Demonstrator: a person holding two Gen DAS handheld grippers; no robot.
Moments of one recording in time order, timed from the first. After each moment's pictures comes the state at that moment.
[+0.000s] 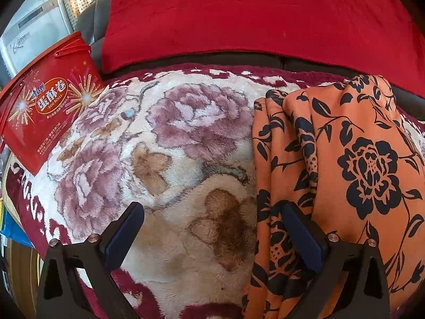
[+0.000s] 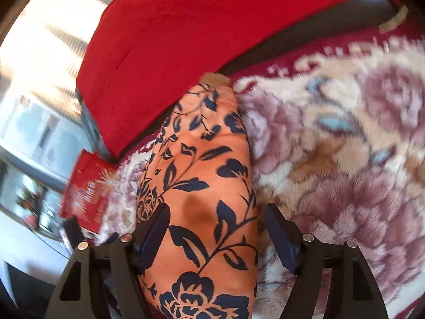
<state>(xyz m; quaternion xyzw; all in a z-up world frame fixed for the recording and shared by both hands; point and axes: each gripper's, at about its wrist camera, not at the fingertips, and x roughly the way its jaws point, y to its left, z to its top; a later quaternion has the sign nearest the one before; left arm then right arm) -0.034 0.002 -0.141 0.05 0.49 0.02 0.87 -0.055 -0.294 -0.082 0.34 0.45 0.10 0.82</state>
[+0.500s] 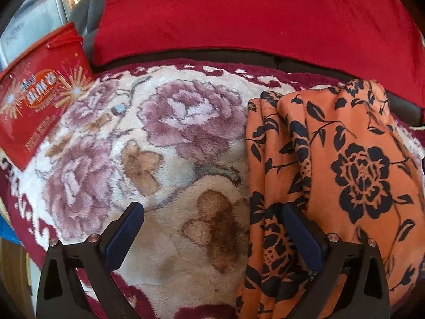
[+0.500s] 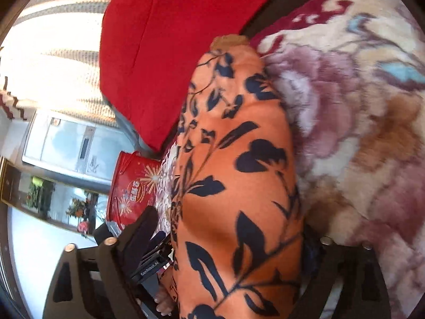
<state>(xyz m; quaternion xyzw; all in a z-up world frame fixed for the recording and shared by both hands) -0.024 0.011 -0.144 0.01 0.50 -0.01 0.87 -0.010 -0.276 -0.120 0.43 0.45 0.22 0.75</state>
